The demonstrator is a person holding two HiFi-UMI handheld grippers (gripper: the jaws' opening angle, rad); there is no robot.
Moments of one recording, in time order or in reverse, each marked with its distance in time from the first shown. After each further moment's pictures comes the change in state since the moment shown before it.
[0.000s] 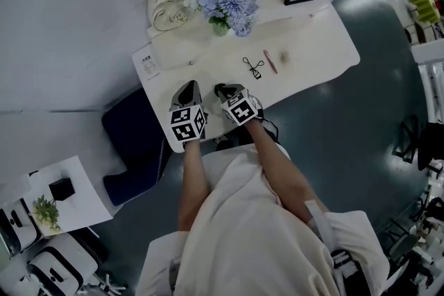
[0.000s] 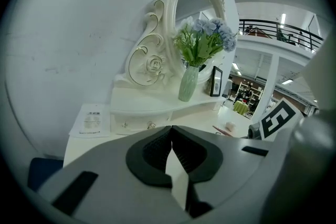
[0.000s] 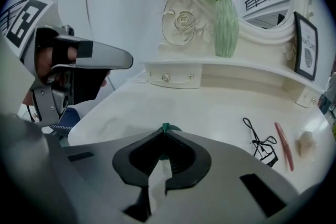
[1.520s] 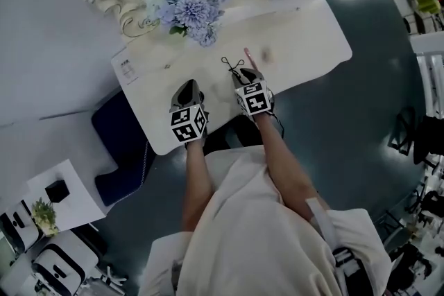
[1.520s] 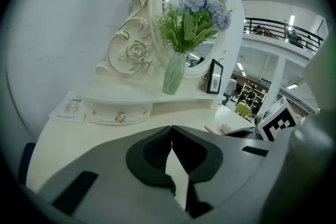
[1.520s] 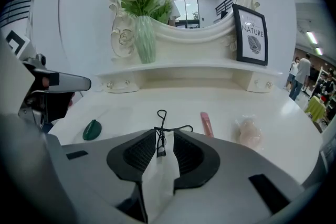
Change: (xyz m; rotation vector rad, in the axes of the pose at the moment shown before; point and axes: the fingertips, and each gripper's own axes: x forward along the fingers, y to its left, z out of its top) left arm 0.048 -0.071 -0.015 -0.063 0.040 0.028; right arm -0.066 -0.151 -0.037 0.180 -0.056 -0.222
